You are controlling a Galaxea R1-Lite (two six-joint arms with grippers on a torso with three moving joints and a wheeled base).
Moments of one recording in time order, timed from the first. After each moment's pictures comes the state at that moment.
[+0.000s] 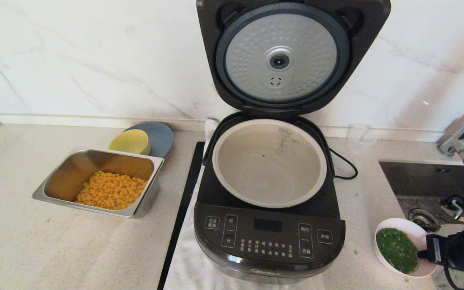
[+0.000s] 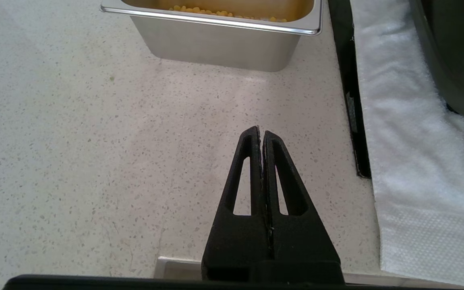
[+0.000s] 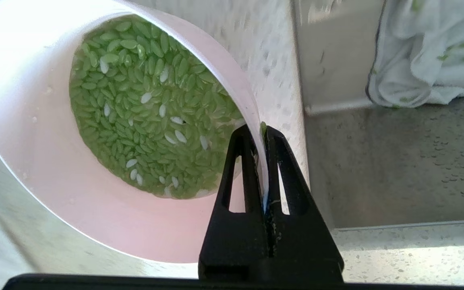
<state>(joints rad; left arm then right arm) 0.01 0.00 -0.02 0.06 -0.02 0.04 -0.25 1.63 -0.57 -0.08 0.15 0.14</state>
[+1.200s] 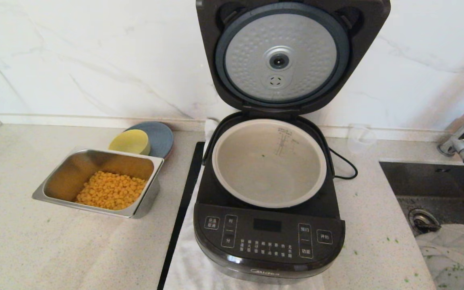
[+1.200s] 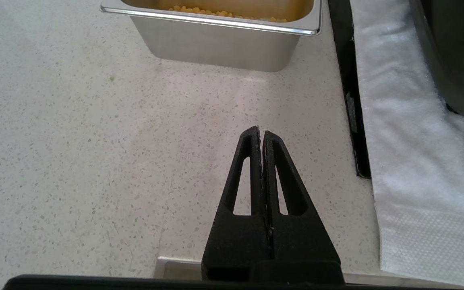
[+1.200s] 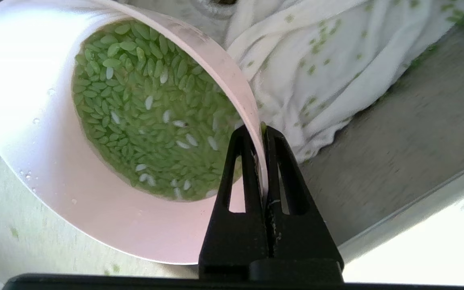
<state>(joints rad) 0.01 0.00 -0.02 0.06 -0.02 0.04 -0.95 1.92 -1.19 0.28 0.41 0.25</state>
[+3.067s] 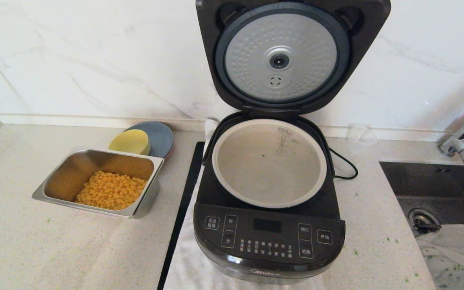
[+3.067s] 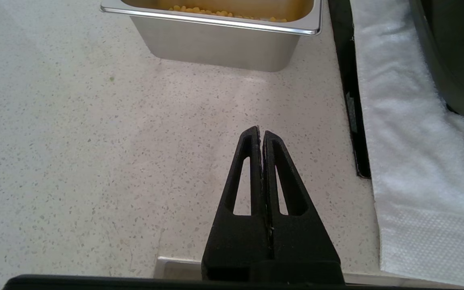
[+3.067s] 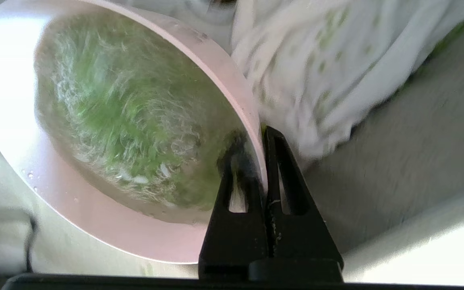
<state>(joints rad) 0.01 0.00 -0.02 0.06 -0.02 0.04 -1.03 2.12 -1.51 0.54 0.53 0.28</state>
